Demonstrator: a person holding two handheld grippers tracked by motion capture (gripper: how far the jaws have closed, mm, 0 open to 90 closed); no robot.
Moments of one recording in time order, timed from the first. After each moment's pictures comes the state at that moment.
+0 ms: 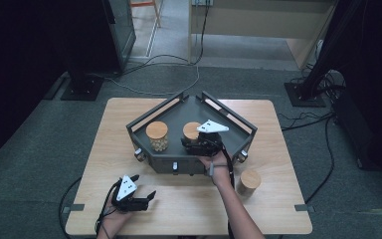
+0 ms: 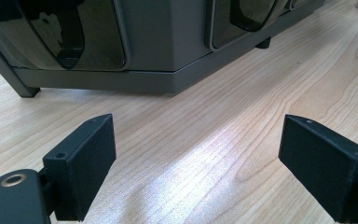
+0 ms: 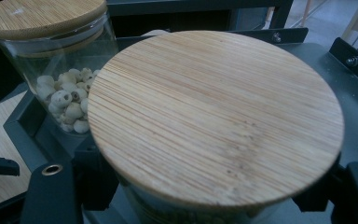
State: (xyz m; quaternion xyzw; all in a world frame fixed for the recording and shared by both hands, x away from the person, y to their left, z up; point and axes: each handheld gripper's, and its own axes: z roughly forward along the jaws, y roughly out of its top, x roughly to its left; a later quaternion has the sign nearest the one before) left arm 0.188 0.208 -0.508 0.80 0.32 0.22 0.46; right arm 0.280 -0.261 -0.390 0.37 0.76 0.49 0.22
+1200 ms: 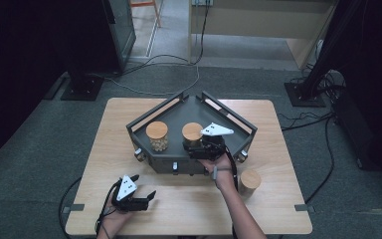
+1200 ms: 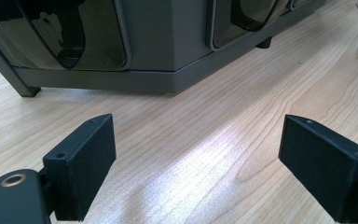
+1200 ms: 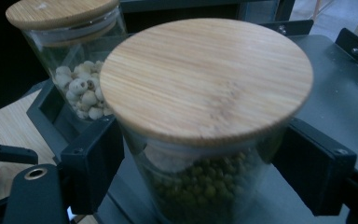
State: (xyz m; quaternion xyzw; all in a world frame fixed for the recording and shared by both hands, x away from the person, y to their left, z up) left arm 0.187 0.207 -0.507 0.80 0.33 0.22 0.46; right arm 0.272 -0.276 -0.392 0.37 0.76 0.50 0.21
